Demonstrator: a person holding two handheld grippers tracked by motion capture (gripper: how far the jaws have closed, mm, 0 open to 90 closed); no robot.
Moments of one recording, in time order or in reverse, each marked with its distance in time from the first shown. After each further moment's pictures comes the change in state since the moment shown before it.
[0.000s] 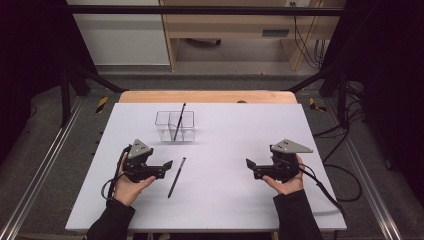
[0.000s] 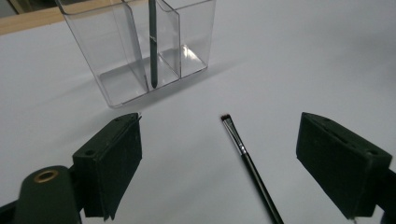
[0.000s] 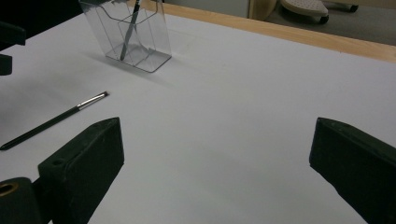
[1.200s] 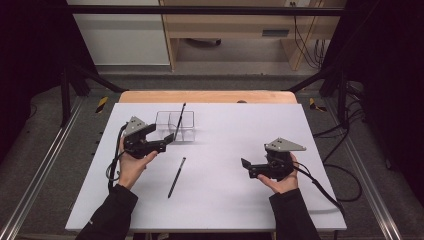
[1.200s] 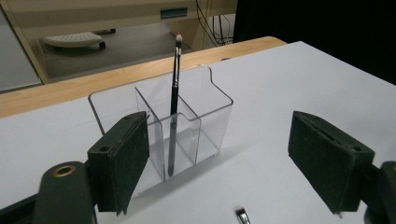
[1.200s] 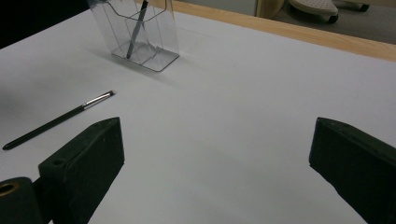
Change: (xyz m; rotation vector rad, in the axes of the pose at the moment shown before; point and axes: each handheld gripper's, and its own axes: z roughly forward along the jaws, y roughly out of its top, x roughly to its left) left arm 0.022 0.048 0.007 -0.203 -0.008 -0.035; right arm 0.006 0.003 0.012 0.013 0.023 -0.014
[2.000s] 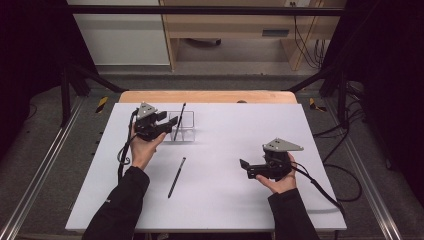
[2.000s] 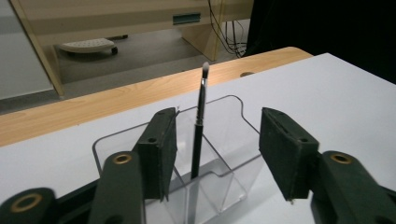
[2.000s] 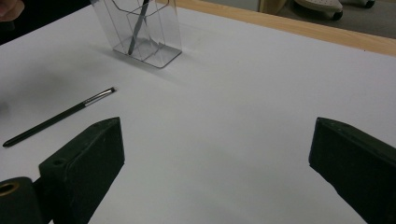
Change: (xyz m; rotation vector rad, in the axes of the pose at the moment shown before) left arm 0.017 0.022 0.050 -0.015 0.042 -0.002; right arm 0.001 -0.002 0.005 0.013 0.009 -0.002
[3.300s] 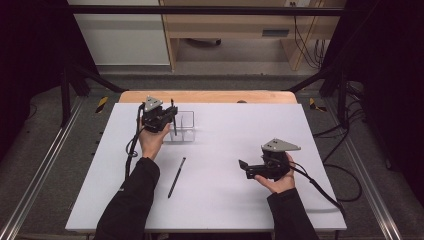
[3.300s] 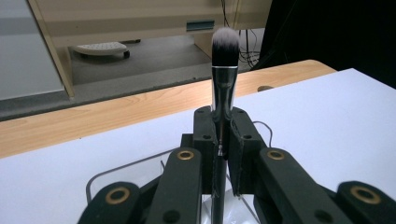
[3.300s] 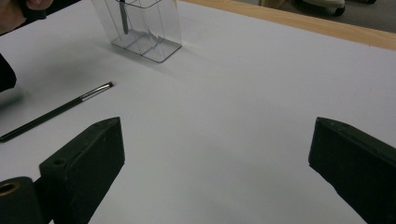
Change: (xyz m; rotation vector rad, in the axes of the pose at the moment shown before) left arm 0.009 0.004 0.038 -0.026 0.057 -0.039; right arm 0.000 -0.002 0.006 0.019 -0.002 -0.005
